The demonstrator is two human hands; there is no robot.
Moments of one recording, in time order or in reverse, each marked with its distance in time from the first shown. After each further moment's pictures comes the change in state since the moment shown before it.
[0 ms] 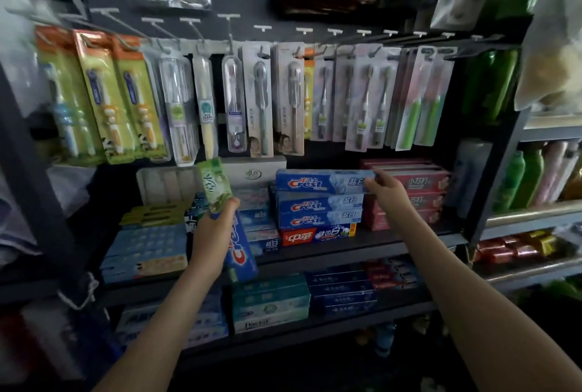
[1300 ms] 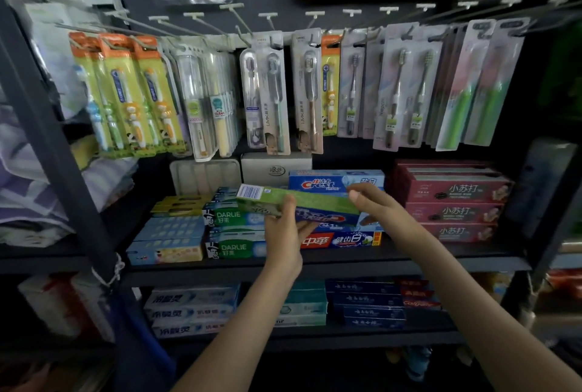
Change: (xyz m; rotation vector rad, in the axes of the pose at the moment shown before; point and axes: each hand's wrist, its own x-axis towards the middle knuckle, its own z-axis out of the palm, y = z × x) left_hand -0.029 0.002 0.117 -0.615 0.015 -0.062; right_hand -0.031 -0.015 0.006 -0.109 -0.628 -0.090
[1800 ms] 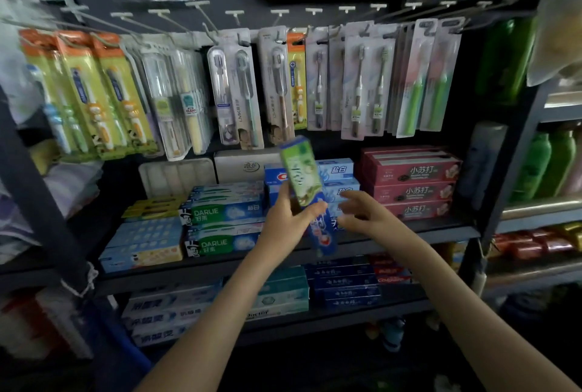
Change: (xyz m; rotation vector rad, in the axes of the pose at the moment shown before) left_hand -0.021 0.009 -0.003 0.769 -0.505 0.313; right_hand -0.051 0.017 0.003 -0.028 0.074 0.045
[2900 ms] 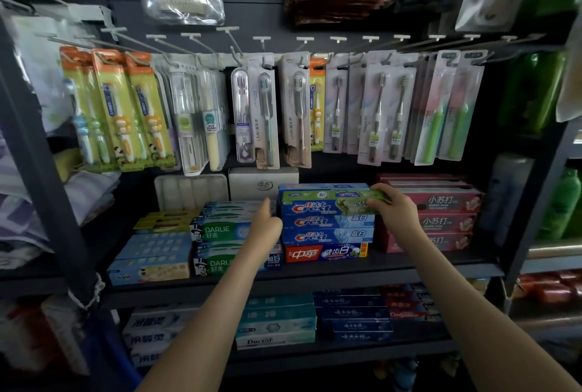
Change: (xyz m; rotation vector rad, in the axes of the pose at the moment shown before) left_hand 0.063 -0.043 -0.041 0.033 0.222 -0.356; right_hand 0.091 0.019 -0.033 -0.155 0.505 -0.024
